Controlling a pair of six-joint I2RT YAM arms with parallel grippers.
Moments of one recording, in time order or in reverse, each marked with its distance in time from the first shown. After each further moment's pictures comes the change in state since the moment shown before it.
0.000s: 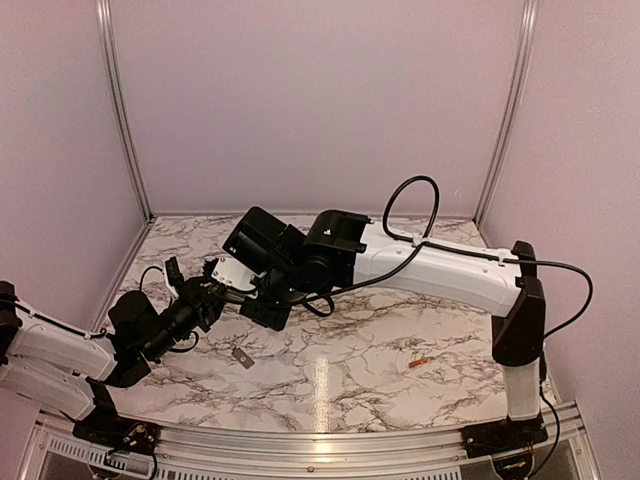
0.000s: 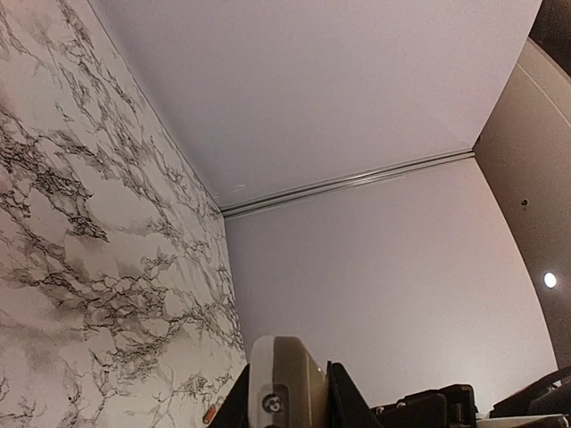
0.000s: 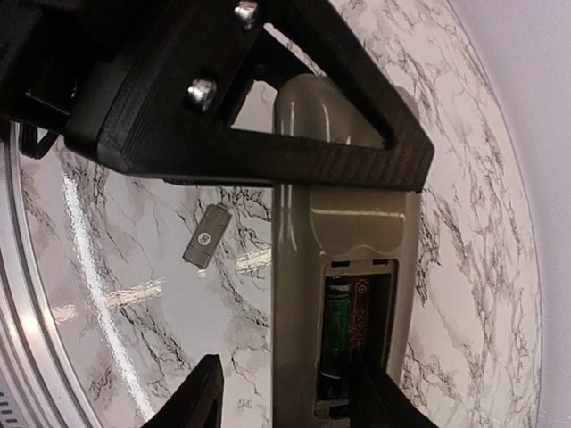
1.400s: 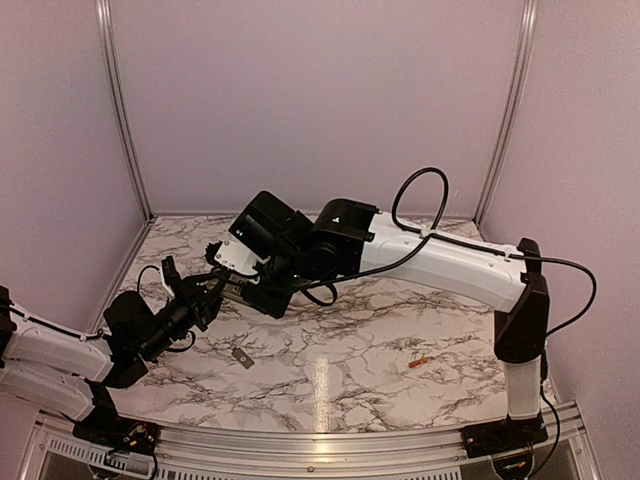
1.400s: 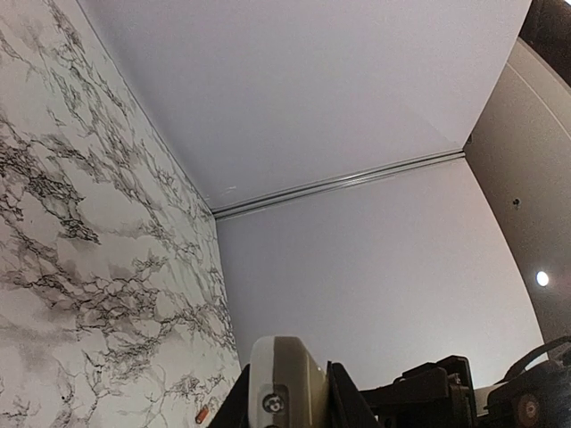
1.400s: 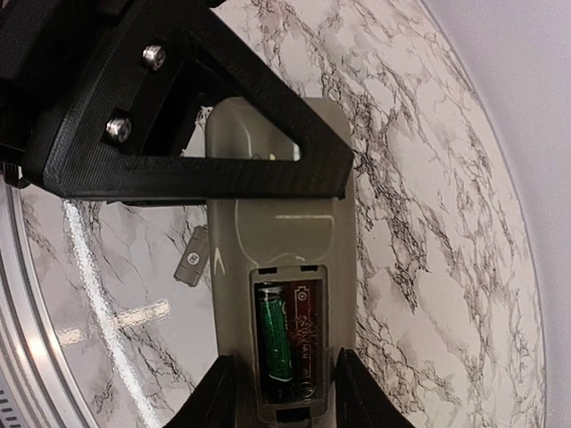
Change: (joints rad) left arm 0.004 -0.042 -0.011 -0.001 0.006 0.007; right arm -0.026 -0.014 0.018 0.029 -0.035 0.016
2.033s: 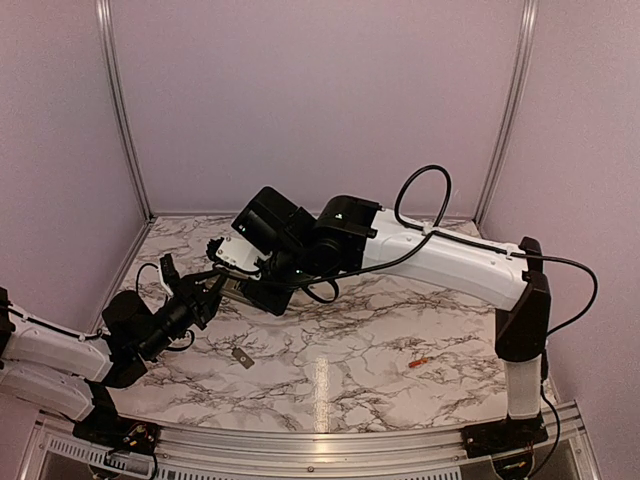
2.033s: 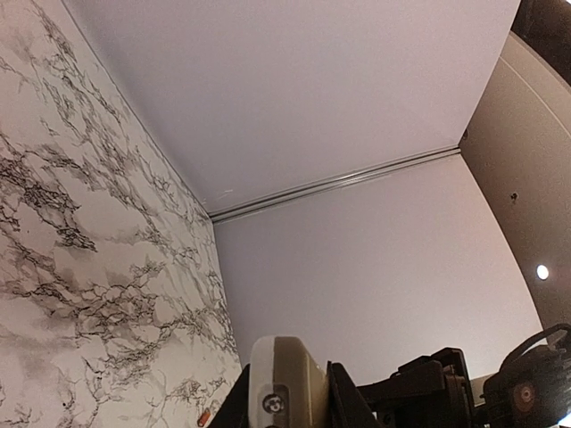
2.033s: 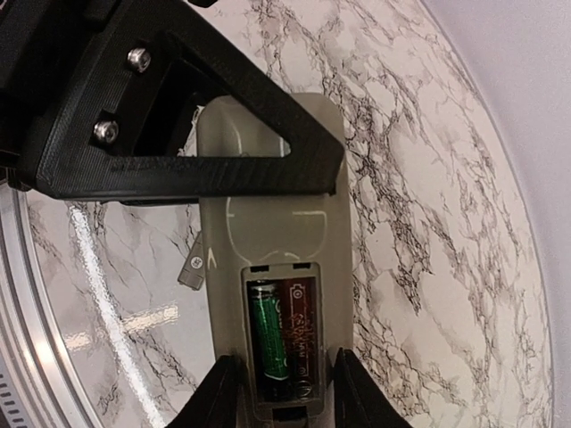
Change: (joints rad) left arm 0.001 -0.008 0.000 0.008 0.011 0.024; right arm -0.012 -0.006 0.002 0.002 -0.019 0.009
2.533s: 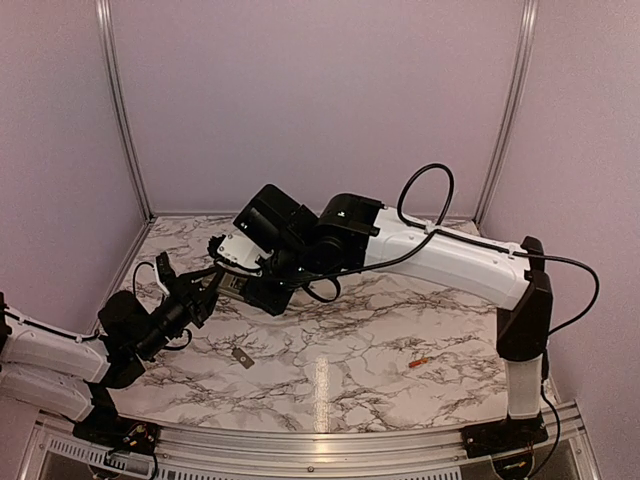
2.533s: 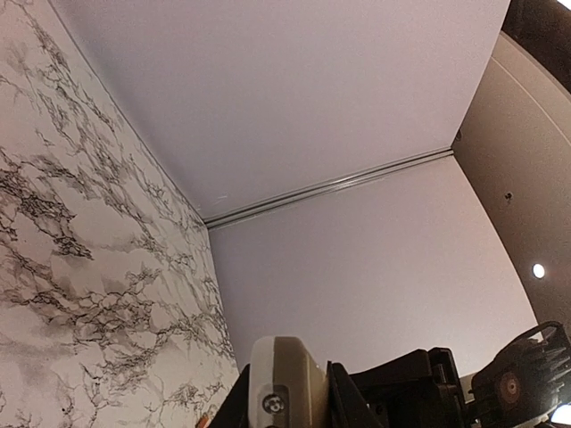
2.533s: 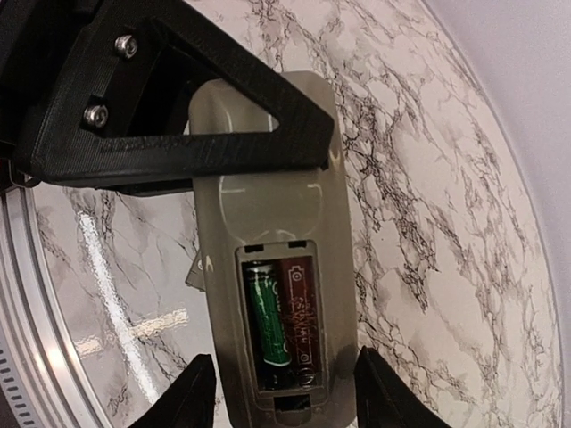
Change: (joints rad) left arm 0.010 -0.031 -0.011 0.005 0.000 0.017; right arm -0.004 -0.010 -0.003 -0.001 -0.011 0.029
